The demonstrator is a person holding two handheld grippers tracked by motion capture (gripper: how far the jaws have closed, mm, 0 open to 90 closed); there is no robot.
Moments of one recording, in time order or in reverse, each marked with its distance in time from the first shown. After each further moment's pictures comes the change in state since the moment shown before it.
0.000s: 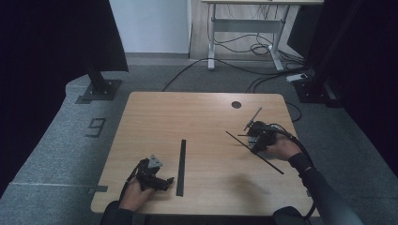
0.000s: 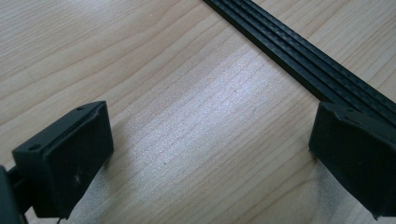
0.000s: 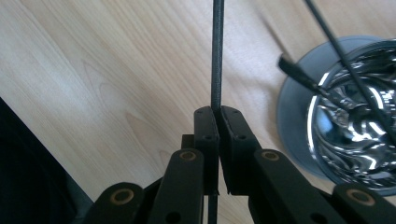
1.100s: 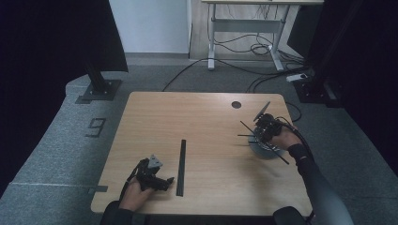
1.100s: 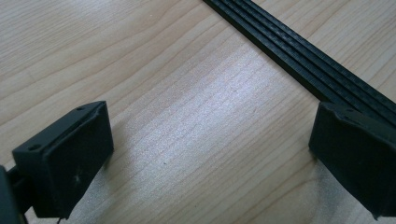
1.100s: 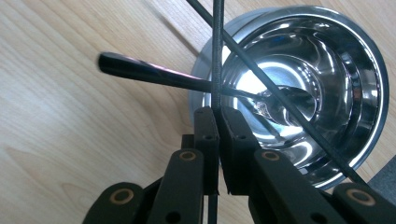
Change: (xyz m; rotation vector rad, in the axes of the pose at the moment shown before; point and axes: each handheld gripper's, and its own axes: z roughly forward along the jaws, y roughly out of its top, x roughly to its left) left arm 0.000 0.000 0.000 0.002 -0.001 0.001; right arm -0.071 -0.004 0.038 0.033 -0.114 0.145
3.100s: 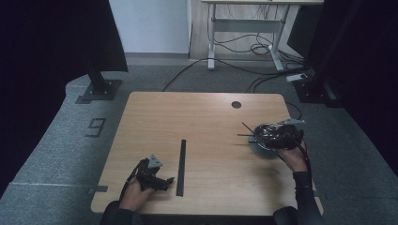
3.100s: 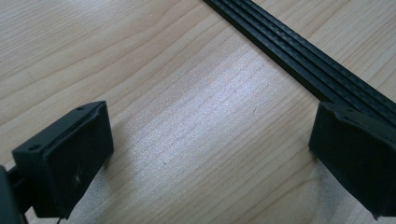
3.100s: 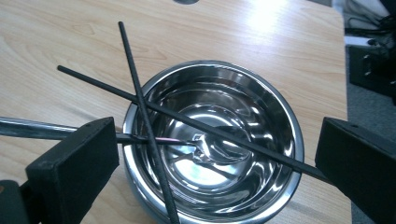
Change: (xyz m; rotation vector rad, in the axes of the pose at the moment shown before) left arm 0.000 0.000 0.000 -0.001 0.001 -0.001; right arm -0.007 -0.078 0.018 -0.604 -0.218 0.368
